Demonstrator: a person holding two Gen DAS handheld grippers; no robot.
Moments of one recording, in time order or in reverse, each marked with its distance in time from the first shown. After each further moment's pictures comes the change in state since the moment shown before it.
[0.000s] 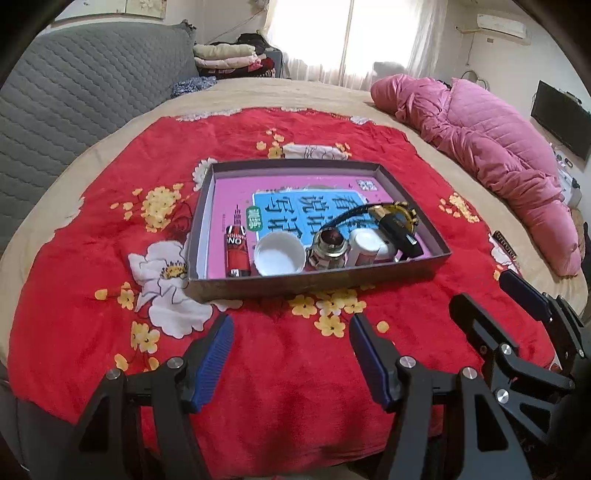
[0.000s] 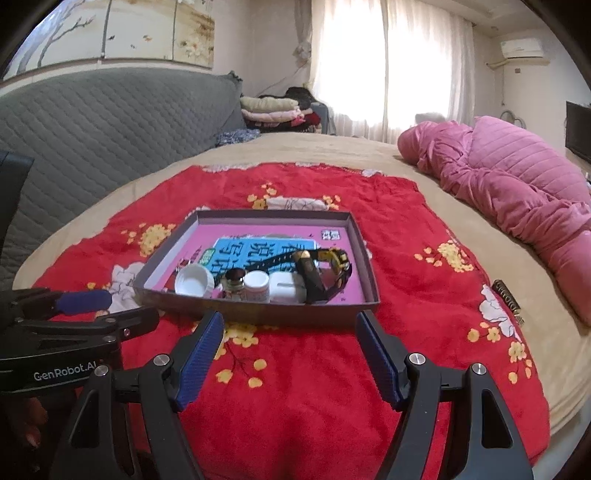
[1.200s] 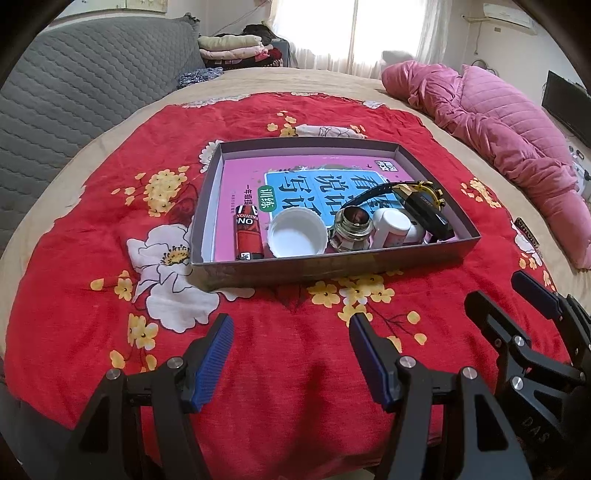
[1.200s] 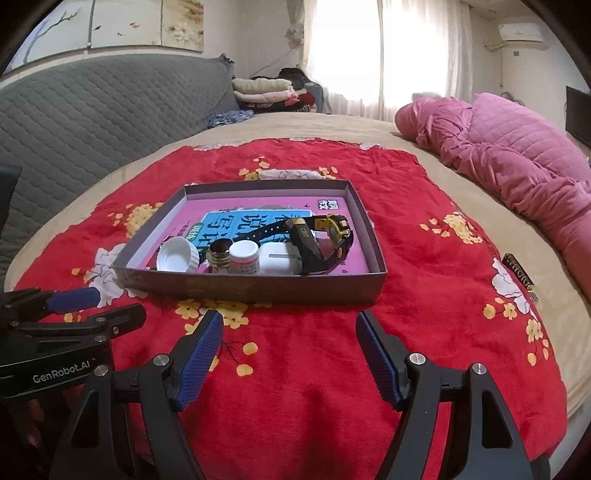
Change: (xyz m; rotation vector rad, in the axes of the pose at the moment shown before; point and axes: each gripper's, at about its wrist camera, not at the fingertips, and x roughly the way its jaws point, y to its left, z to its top) left arm 0.028 0.007 -0.010 0.009 0.028 0.053; right arm 0.032 -0.008 -0.016 0.030 0.069 -0.016
